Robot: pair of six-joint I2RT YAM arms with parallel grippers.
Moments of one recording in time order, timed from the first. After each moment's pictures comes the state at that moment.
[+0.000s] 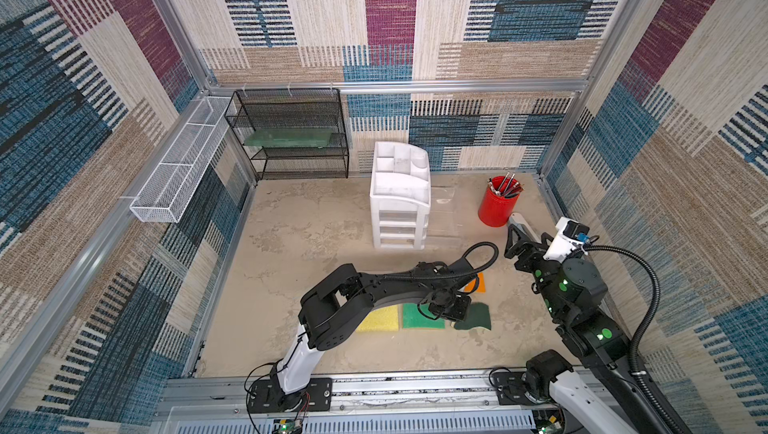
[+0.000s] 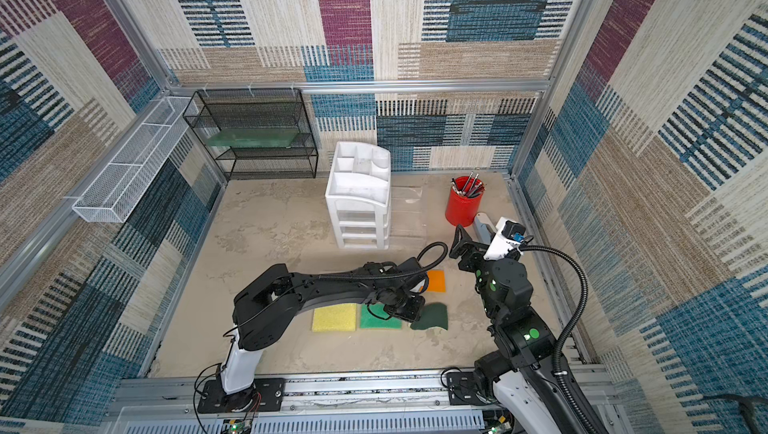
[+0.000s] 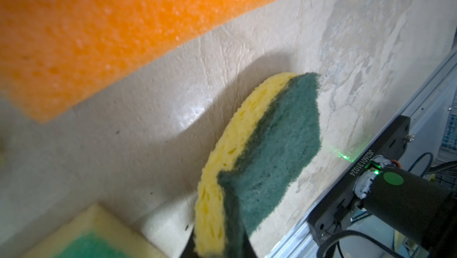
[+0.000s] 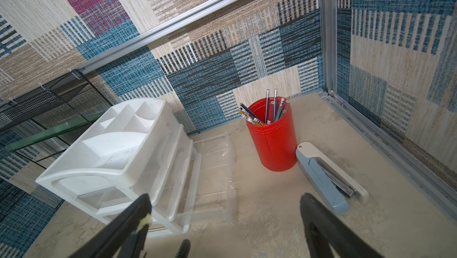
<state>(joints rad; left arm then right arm) -1.11 2.08 1.47 -0.54 0.26 -0.70 0.37 0.51 0.63 -0.24 0.36 0.41</state>
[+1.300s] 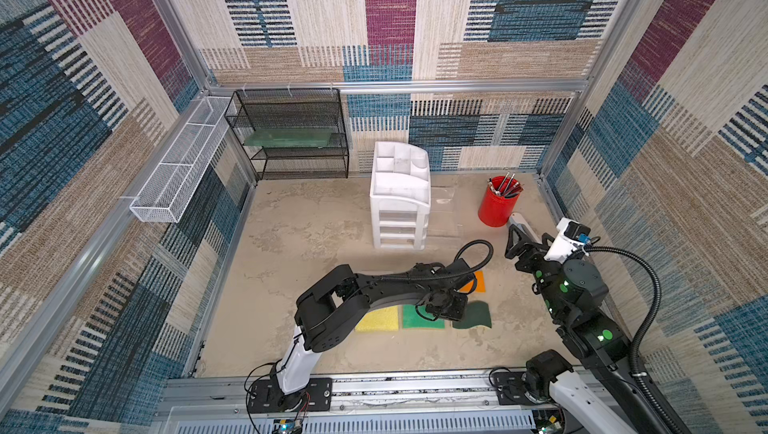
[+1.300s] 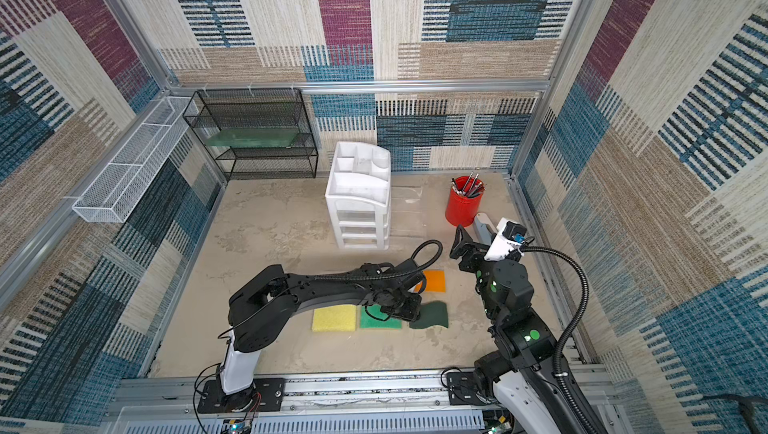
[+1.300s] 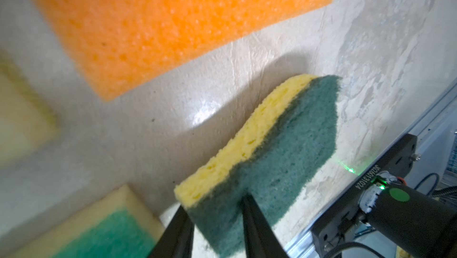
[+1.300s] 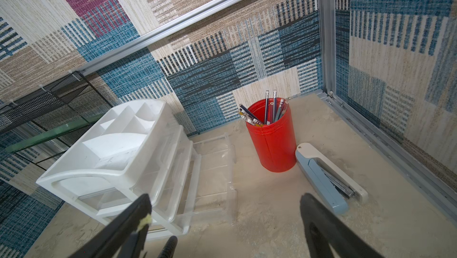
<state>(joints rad) -1.11 2.05 1.43 -0.54 0.21 -0.76 0.37 0.50 0.63 -0.24 0.37 0.41</state>
